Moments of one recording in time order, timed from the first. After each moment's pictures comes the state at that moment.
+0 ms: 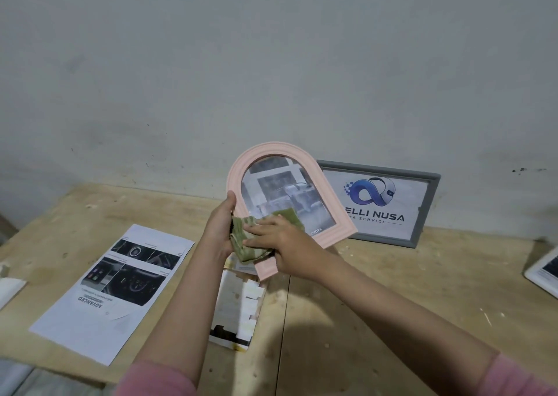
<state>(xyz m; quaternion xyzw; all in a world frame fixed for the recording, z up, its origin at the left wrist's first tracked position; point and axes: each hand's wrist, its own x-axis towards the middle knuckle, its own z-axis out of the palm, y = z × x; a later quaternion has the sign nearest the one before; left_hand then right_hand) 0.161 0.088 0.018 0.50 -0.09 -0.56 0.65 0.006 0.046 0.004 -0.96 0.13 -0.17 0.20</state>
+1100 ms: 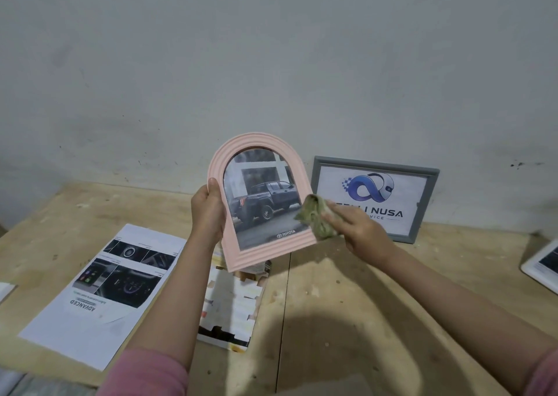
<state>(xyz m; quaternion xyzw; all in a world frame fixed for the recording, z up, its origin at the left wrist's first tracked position) 0.181 0.074 0.017 0.69 -0.21 -0.26 0.65 -0.101 -0.035 -0.028 -0.93 0.21 -0.29 -0.05</state>
